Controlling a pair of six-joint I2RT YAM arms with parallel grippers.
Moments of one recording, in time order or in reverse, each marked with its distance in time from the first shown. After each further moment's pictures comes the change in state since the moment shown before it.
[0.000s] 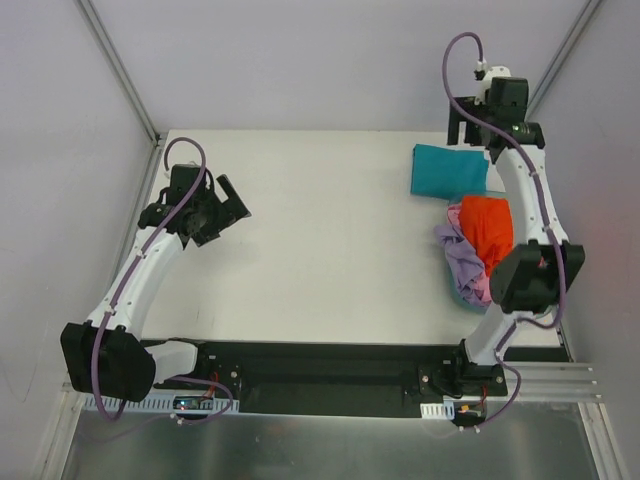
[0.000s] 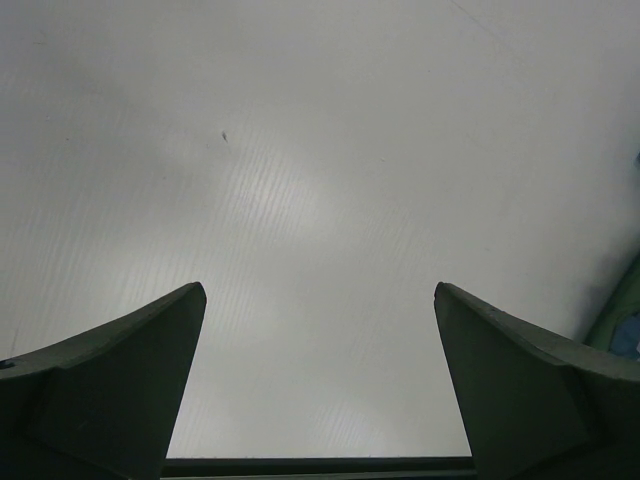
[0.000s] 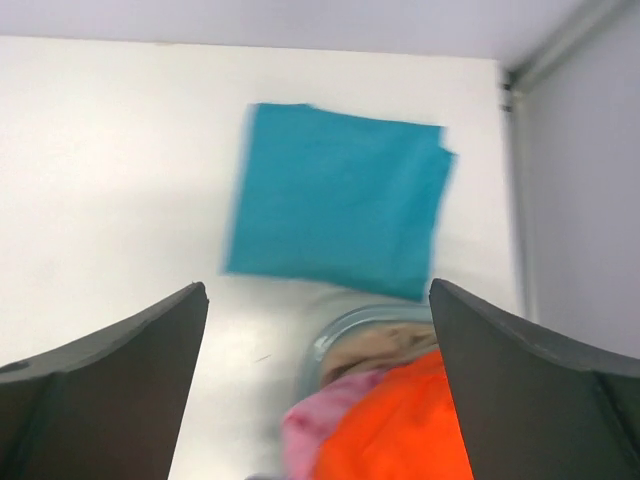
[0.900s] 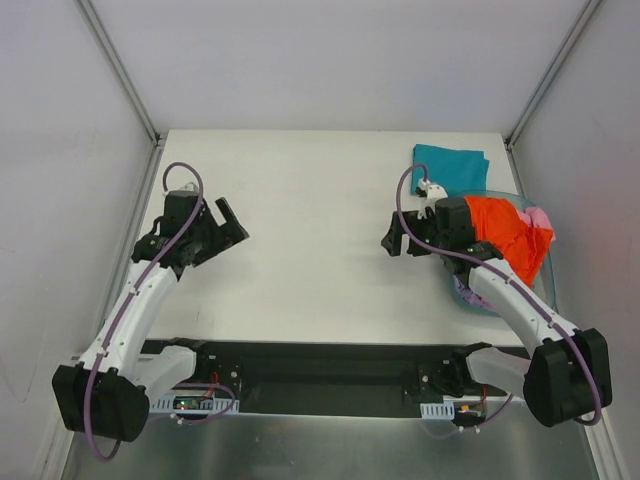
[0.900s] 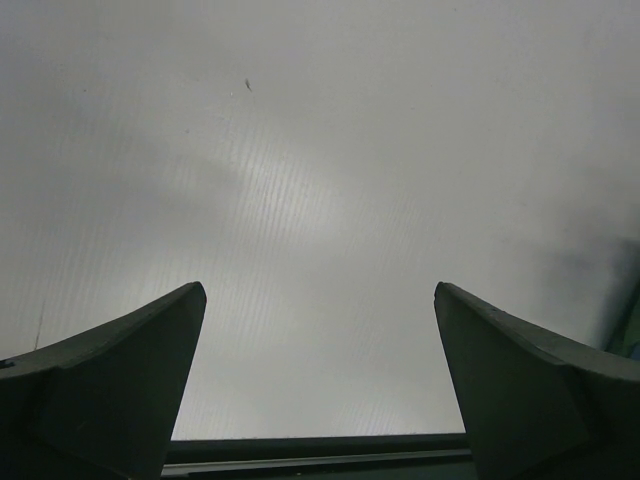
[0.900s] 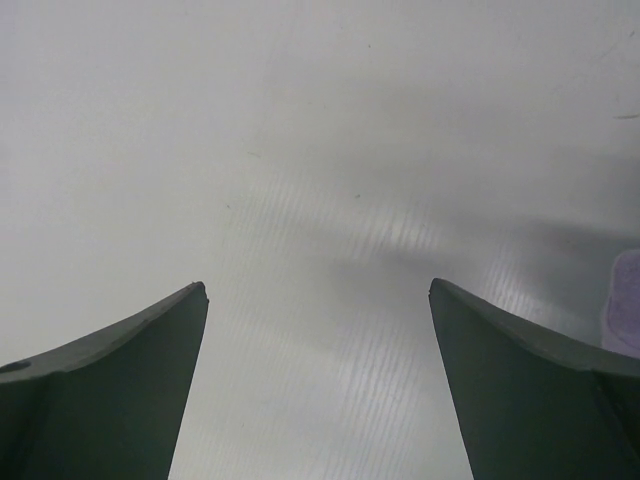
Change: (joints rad) left arm 0.000 -0.191 -0.191 0.014 0.026 0.064; right arm 0.352 -0.694 -1.185 0.408 -0.265 0.316
